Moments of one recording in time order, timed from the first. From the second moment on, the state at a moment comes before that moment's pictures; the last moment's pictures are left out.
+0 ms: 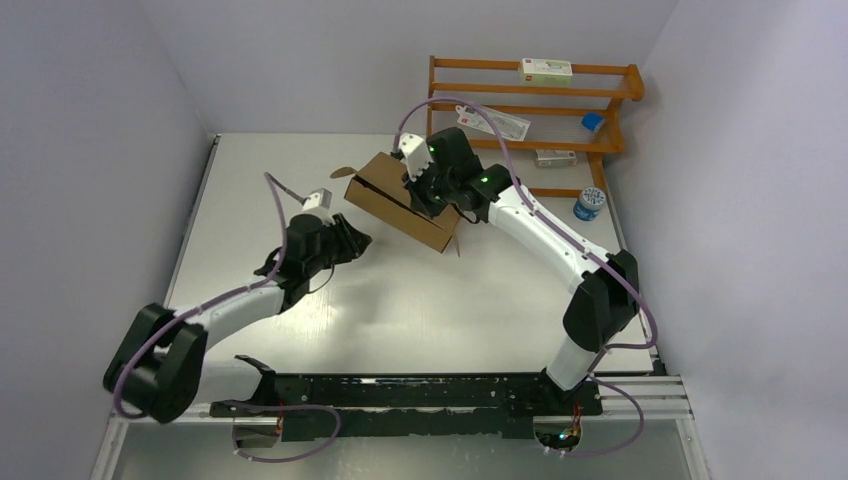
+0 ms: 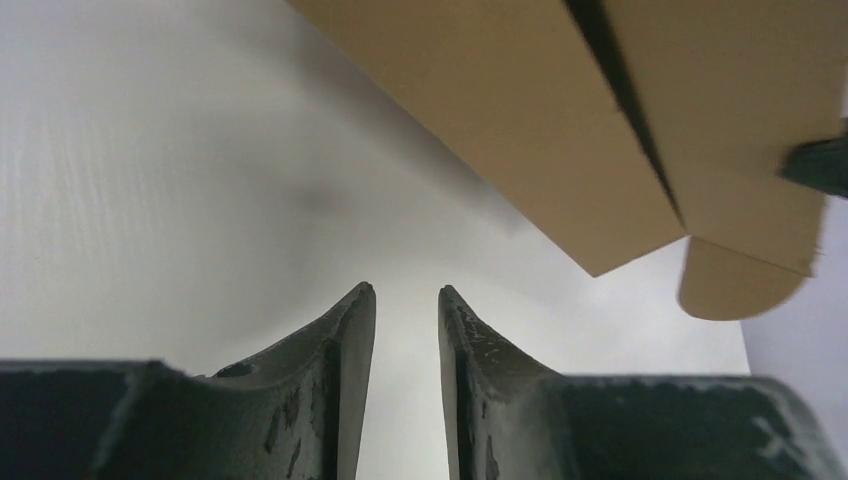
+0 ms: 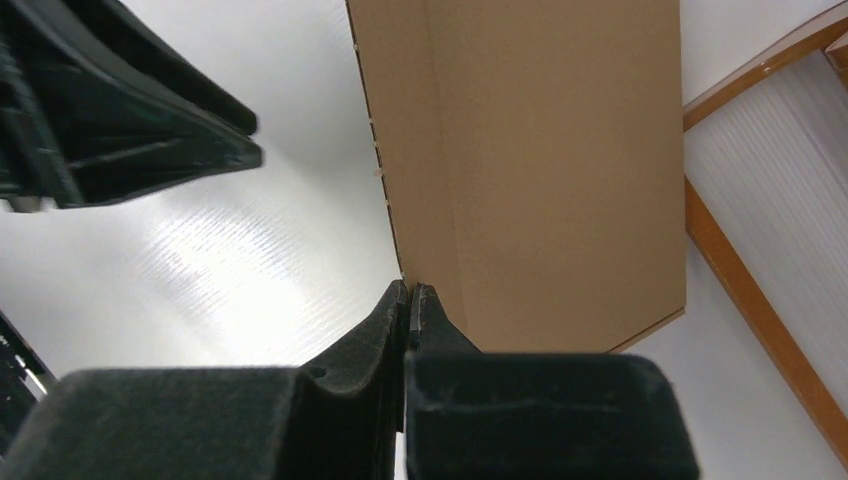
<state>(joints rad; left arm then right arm) -0.47 1.21 0.53 0.31 0.06 -0.68 0.66 1.69 1.58 -0.61 -0.19 -0.22</state>
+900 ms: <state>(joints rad) -0.79 1.60 0.41 1.17 -0.43 -0.57 0.63 1.69 1.63 -0.69 -0.30 -0.20</state>
